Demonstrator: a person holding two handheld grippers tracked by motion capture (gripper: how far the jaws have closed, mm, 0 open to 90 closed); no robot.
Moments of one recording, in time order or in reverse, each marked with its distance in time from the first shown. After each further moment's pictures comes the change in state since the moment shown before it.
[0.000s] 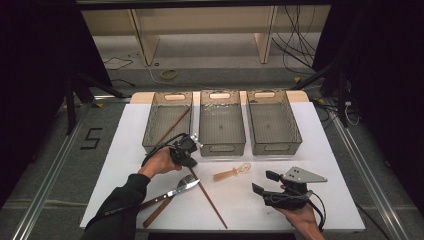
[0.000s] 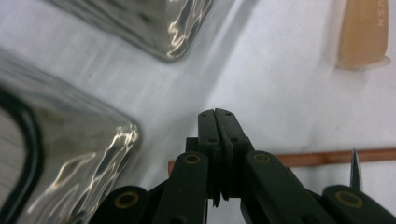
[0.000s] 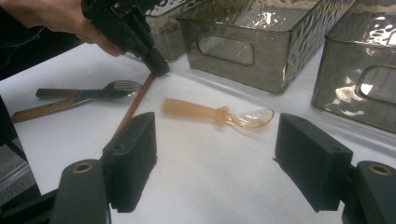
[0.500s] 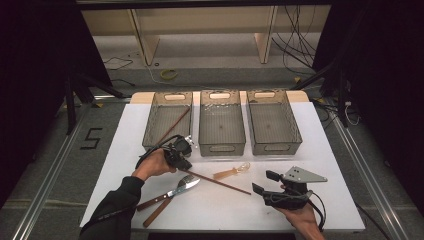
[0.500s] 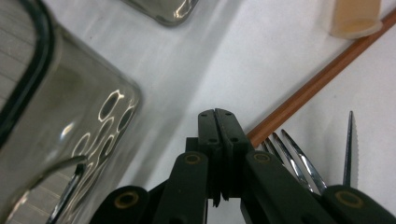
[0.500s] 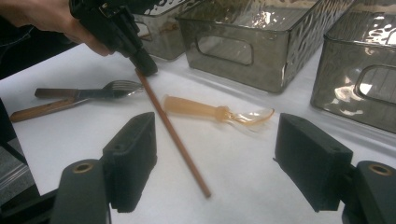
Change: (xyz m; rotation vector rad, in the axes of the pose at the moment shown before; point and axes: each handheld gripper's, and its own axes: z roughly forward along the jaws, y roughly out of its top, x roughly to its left) left arm 0.001 -0.015 -0.007 0.018 -0.007 -0.012; right arm 0.000 0.000 0.000 0.001 -0.002 0.001
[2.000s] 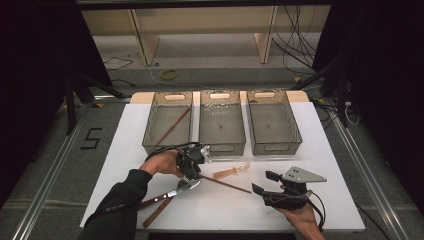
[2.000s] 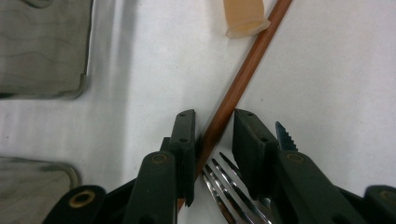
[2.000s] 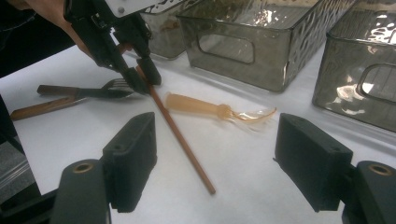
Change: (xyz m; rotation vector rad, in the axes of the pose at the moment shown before) left arm -0.034 0.029 0.009 0.100 -0.070 0.375; right arm 0.000 0.000 0.001 0.005 0.004 -0.004
